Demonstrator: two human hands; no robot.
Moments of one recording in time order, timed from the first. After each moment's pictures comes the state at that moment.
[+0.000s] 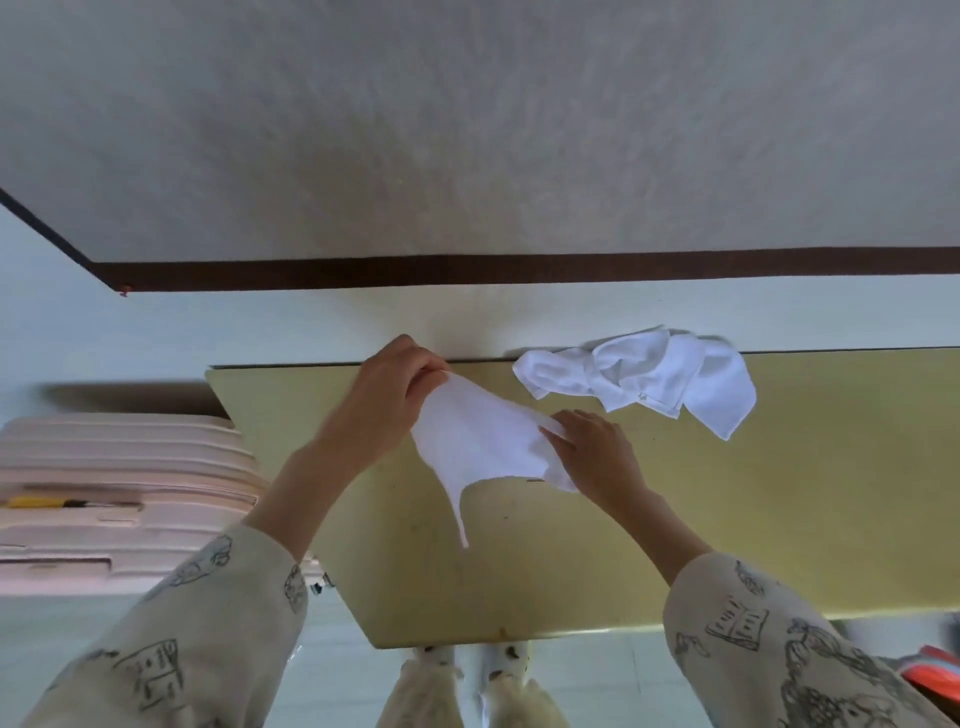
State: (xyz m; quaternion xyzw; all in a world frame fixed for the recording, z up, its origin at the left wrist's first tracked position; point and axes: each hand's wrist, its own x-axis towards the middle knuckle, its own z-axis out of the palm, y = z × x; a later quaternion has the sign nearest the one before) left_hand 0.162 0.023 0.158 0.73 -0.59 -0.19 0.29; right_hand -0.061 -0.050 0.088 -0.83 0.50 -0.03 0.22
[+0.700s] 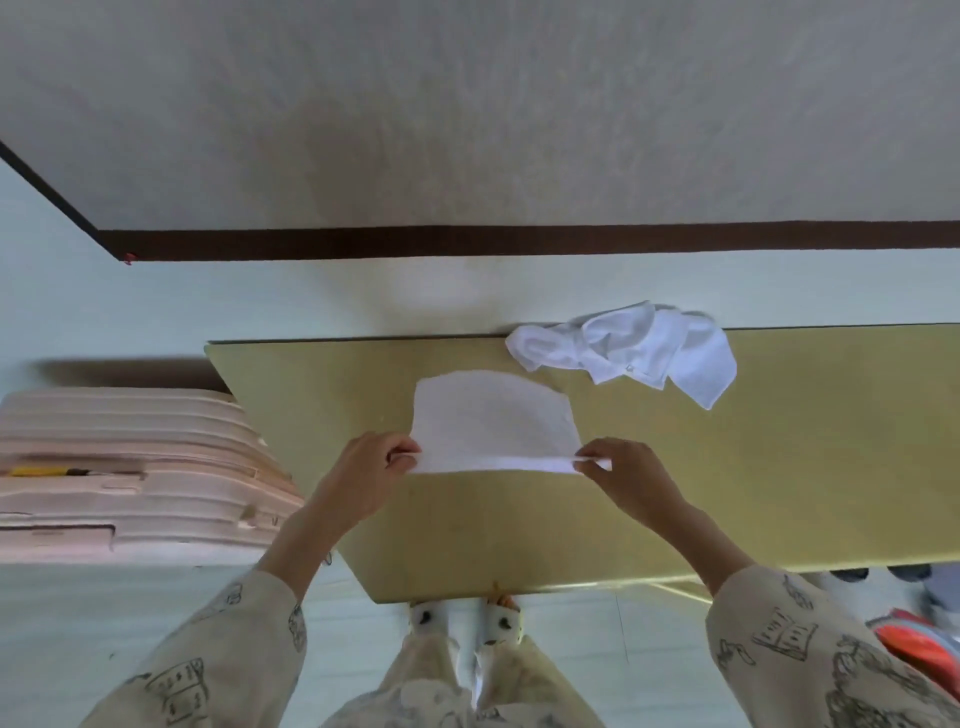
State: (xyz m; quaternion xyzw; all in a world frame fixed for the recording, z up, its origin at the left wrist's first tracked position) left_hand 0.145 0.107 0.098 0.78 -0.51 -0.31 0.21; right_hand -0.127 -0.012 0.086 -0.79 0.52 -0.01 0.33
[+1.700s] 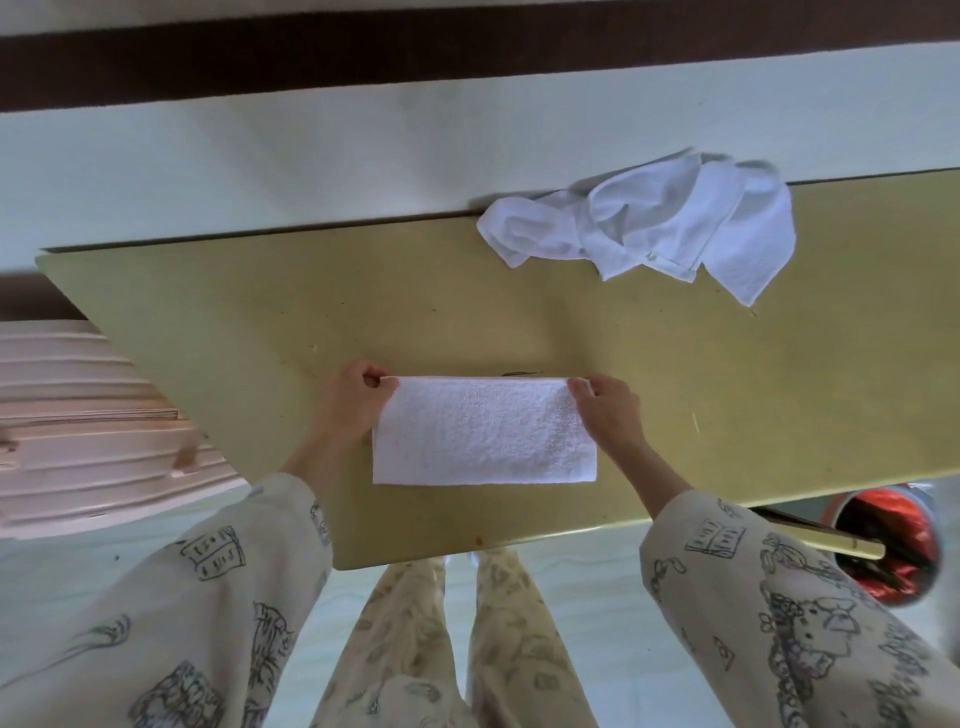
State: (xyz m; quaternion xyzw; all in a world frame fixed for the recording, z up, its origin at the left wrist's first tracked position) left_hand 0.146 0.037 -0.051 0.83 -0.30 -0.43 0.17; right_hand -0.112 -0.042 -0.041 -0.57 0.71 0.02 0.41
